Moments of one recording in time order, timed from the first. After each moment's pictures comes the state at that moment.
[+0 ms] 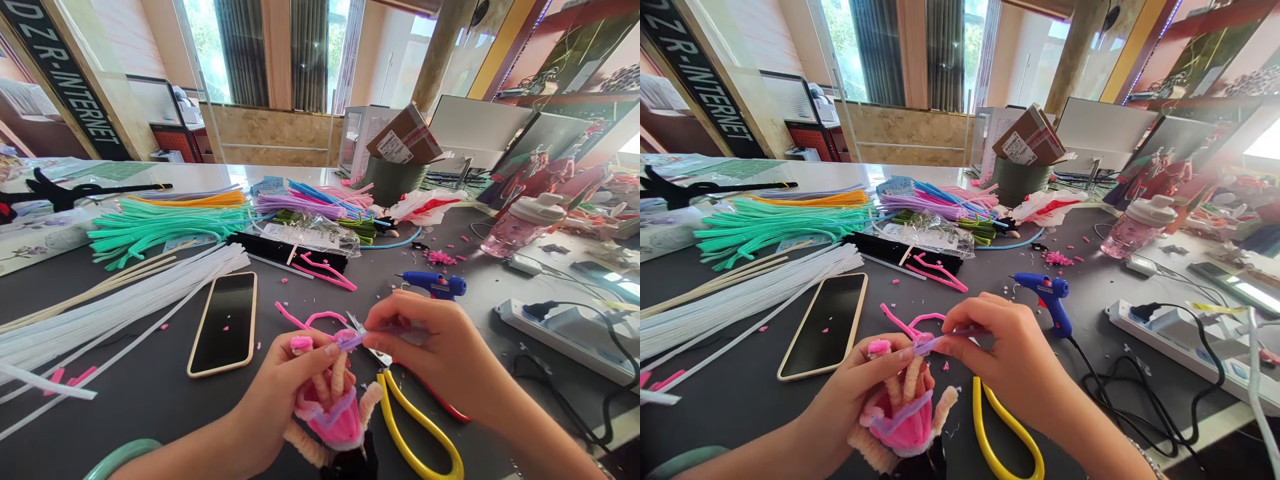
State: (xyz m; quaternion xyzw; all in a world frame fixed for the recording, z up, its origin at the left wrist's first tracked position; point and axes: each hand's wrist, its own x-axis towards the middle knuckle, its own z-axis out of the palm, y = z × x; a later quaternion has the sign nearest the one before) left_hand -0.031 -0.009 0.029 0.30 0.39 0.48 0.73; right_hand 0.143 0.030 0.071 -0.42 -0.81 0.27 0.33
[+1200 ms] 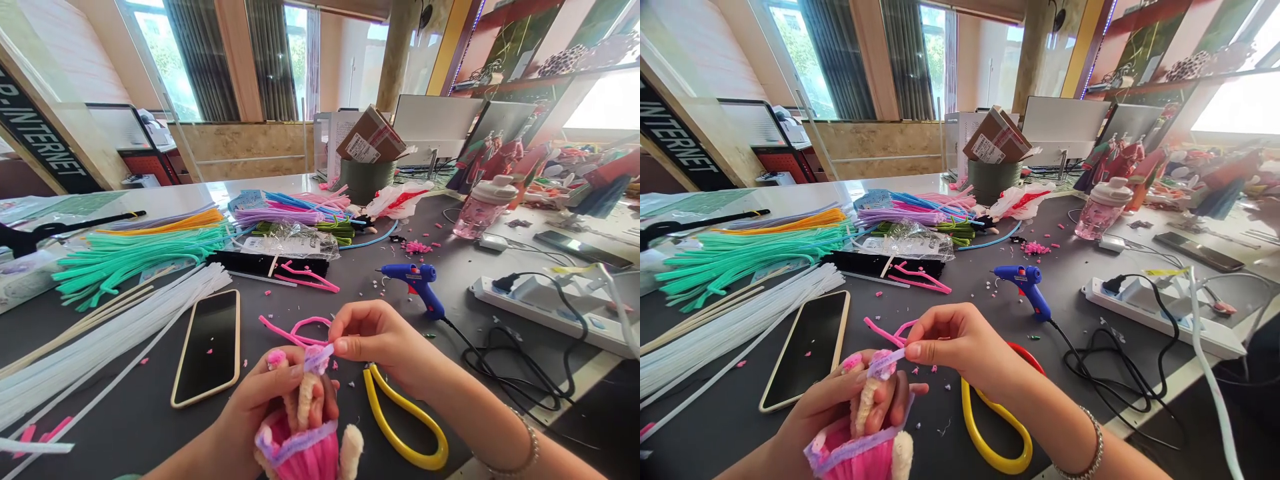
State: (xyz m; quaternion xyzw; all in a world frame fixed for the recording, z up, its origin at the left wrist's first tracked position) left_hand -0.036 -0.012 0.034 0.31 0.29 0.42 0.80; right_hand 0.133 0.036 0.049 -0.29 -0.52 0.71 0.37
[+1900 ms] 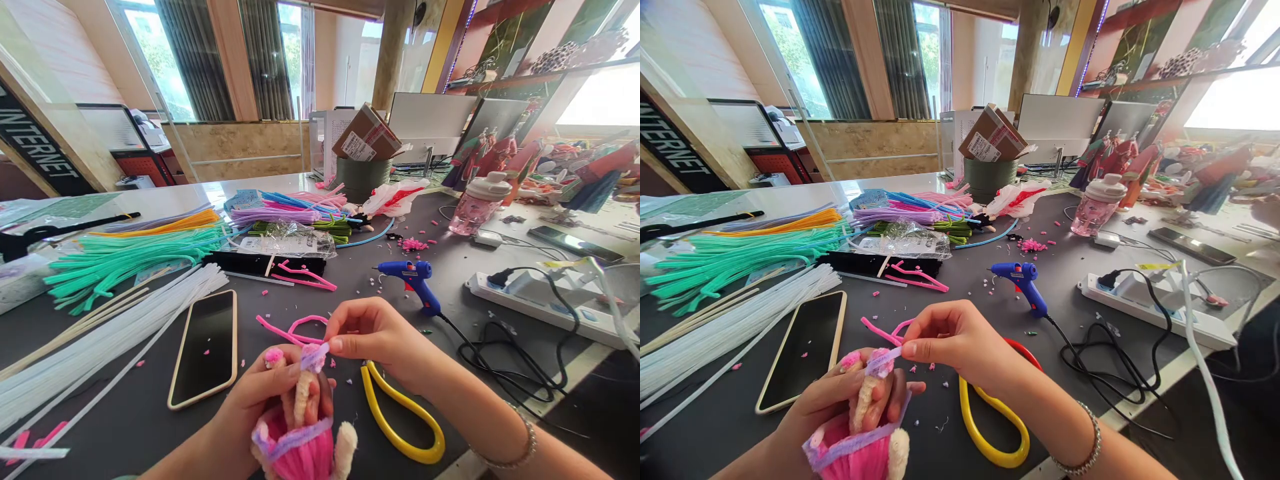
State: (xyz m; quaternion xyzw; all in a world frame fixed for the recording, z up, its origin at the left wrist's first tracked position) left_hand -0.040 -0.010 0.026 0.31 0.28 0.41 0.81; right_hand 0.135 0.035 0.049 -0.31 -0.54 0.69 0.37
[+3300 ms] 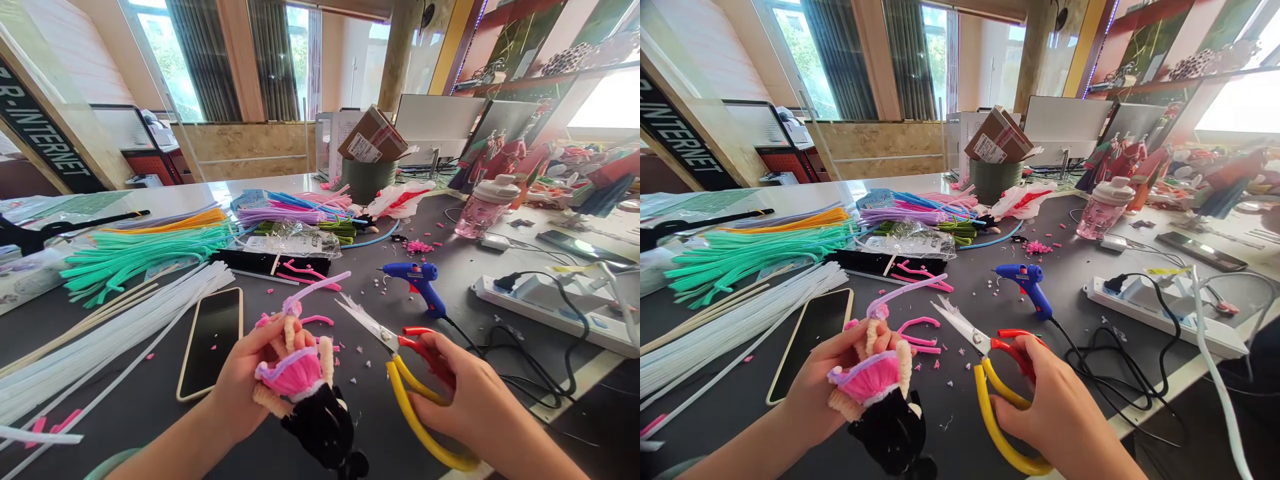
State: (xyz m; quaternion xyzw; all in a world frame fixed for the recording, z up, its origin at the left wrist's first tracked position) left_hand -0.044 0.009 0.039 0.21 0.35 0.46 0.79; right_hand 0.202 -0.020 -0.003 -0.67 -0.67 0.19 0.25
